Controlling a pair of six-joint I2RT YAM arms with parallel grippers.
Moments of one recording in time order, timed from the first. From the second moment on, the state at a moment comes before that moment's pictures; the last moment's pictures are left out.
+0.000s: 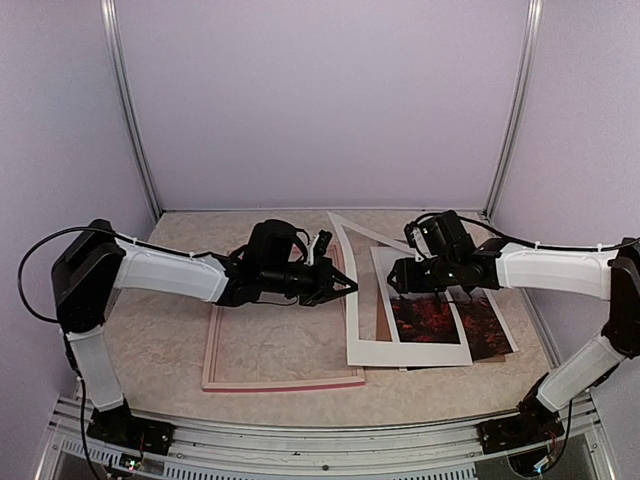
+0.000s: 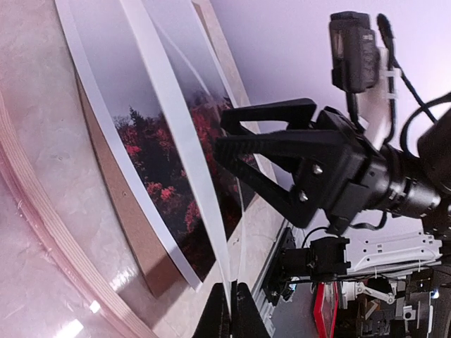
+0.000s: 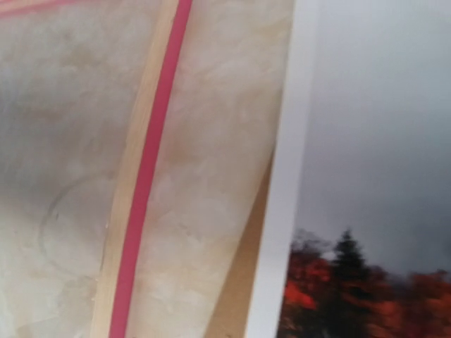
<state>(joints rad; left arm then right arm) -0.86 1.90 1.15 0.36 0.47 -0.94 0.66 1.49 0.95 -0.24 0.05 0.47</state>
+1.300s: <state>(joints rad) -0.39 1.40 0.88 -0.56 0.45 -0.49 0.63 1.51 0.97 -0.28 0.09 0.34</state>
